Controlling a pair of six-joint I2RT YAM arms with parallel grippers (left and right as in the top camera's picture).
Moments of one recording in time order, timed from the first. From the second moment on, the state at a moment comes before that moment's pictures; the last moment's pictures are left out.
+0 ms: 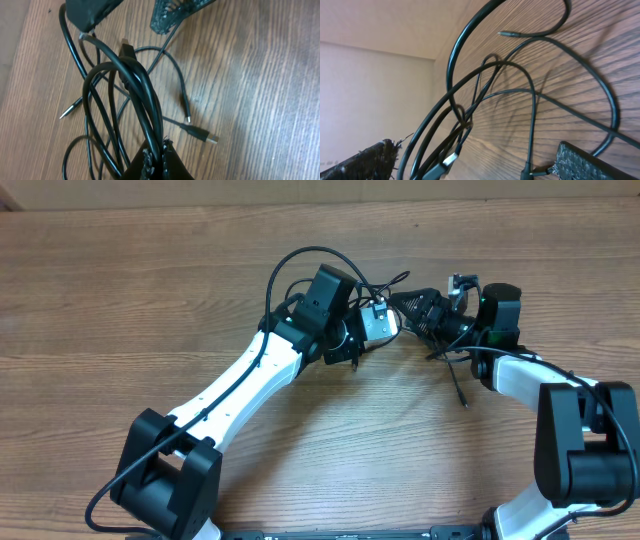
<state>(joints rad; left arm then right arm) -0.57 1.78 1.33 -0.47 0.18 0.79 0.01 1.81 0.83 0.42 -0.85 0.86</state>
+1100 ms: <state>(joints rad) -0.60 1.79 1.32 -0.23 0.05 0.73 0.07 1.80 0.85 0.35 -0.81 0.87</state>
